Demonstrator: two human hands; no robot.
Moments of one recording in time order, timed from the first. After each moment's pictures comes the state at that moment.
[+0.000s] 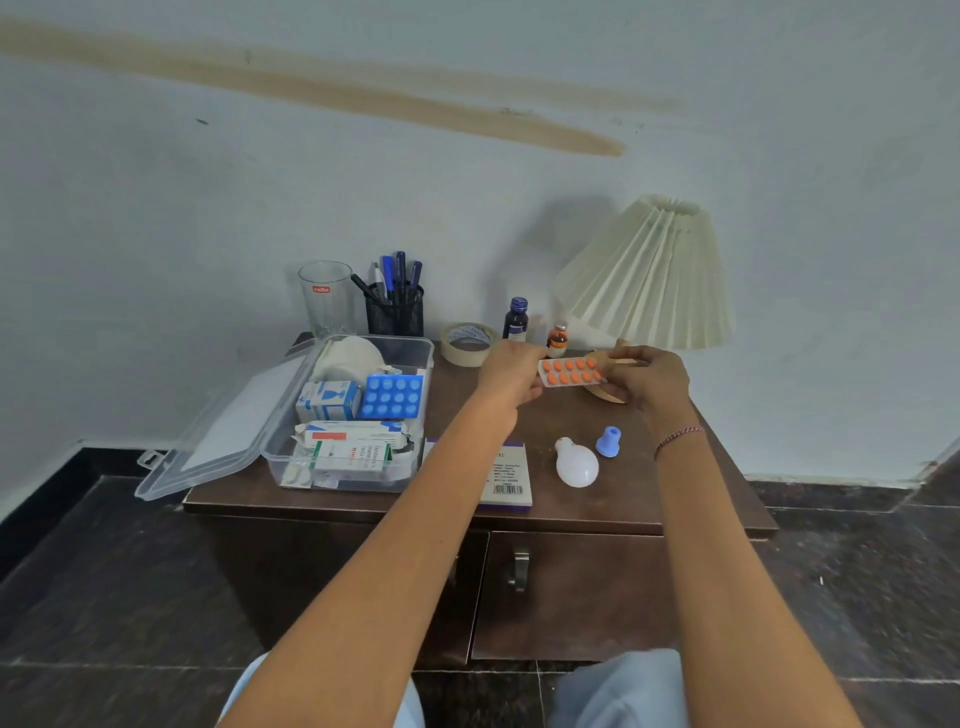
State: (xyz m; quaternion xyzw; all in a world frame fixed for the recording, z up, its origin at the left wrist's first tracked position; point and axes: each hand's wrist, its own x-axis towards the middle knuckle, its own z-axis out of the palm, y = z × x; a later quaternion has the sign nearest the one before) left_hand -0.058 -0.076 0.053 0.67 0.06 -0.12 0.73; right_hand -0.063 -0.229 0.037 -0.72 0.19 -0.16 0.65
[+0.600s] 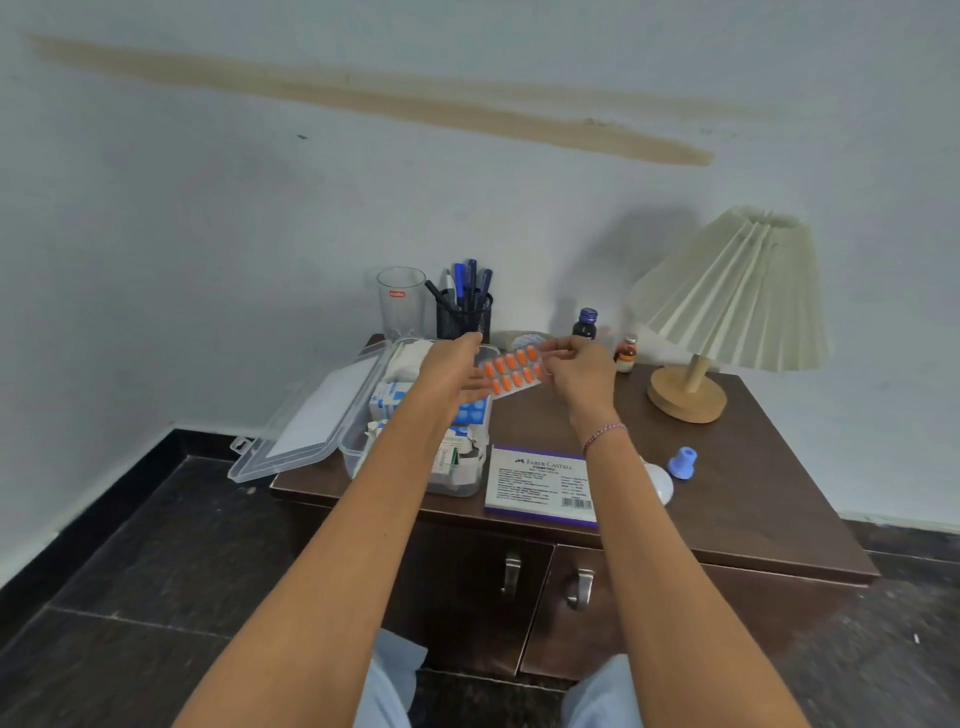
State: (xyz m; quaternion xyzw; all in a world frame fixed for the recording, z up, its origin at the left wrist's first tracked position) left_hand -0.051 0.044 0.056 0.67 0.15 -0.05 0.72; right_hand -0.028 -0.093 0.030 -0.79 0.09 -0.14 0.59
